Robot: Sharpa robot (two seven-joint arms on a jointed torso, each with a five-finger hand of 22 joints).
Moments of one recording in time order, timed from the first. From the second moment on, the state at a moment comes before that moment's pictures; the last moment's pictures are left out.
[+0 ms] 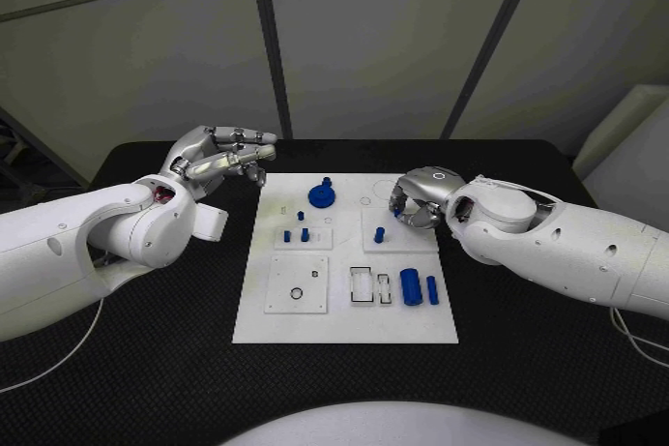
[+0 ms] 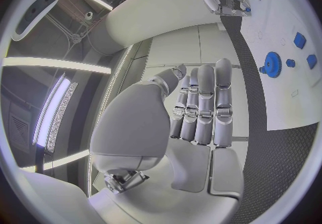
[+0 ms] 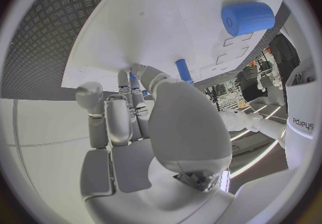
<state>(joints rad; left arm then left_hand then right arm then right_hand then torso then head) 1.17 -1.00 0.04 1.61 -0.15 -0.29 0.35 1.36 -0.16 0.45 -0.04 0.15 1.05 0.15 0.14 0.09 1.14 0.08 0.35 0.12 1.15 0.01 0.96 0.49 0.19 1.15 0.11 0.53 0.99 1.12 -0.72 0.03 1.37 -1.79 -0.21 -0.14 1.43 -0.14 0.42 -0.01 0.28 1.08 0.15 0.11 0.16 1.14 0.08 0.22 0.15 1.47 0.01 1.33 1.21 0.13 1.18 0.11 1.23 1.00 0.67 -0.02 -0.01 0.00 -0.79</state>
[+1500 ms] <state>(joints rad) 1.17 -0.99 0.04 1.59 -0.15 -0.29 0.35 1.36 -0.16 0.44 -0.04 0.15 1.04 0.16 0.14 0.08 1.12 0.09 0.35 0.12 1.15 0.01 0.96 0.49 0.19 1.15 0.11 0.52 0.99 1.11 -0.78 0.03 1.49 -1.80 -0.34 -0.17 1.44 -0.11 0.45 -0.03 0.24 1.14 0.13 0.13 0.17 1.21 0.06 0.22 0.15 1.47 -0.01 1.33 1.19 0.12 1.21 0.09 1.27 1.06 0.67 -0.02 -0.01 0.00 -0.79</state>
